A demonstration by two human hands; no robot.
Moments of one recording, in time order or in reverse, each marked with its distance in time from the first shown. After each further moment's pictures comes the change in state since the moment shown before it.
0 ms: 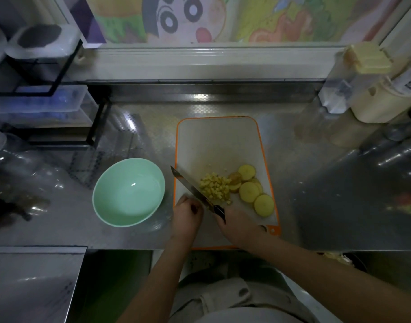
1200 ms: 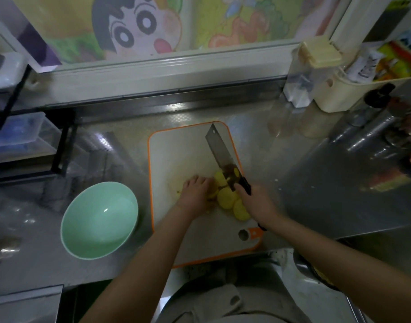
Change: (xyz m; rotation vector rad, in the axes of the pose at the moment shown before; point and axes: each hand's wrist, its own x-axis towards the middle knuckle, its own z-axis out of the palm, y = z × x) left_hand 0.071 0.078 0.023 0.529 -0.509 0.420; right_hand 0.007 0.062 -0.079 0.623 0.136 0.428
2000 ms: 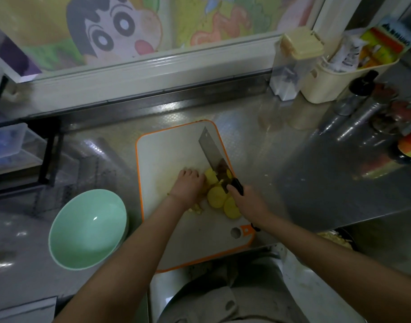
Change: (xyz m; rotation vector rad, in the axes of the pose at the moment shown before) left_hand 0.025 0.007 -0.011 0.439 0.013 0.139; right_hand -0.004 0.011 -0.007 0.025 -0.013 0.028
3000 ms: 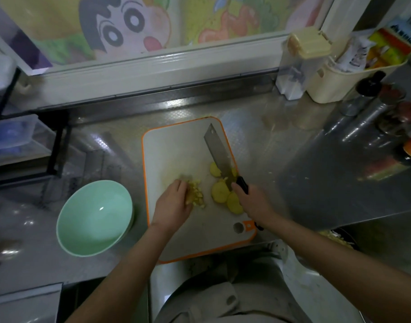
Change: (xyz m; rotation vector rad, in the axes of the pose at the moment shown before) left_hand -0.081 -0.006 0.029 -0.448 0.360 -0.198; right_hand -0.006 0.011 0.008 0.083 0.022 -0.003
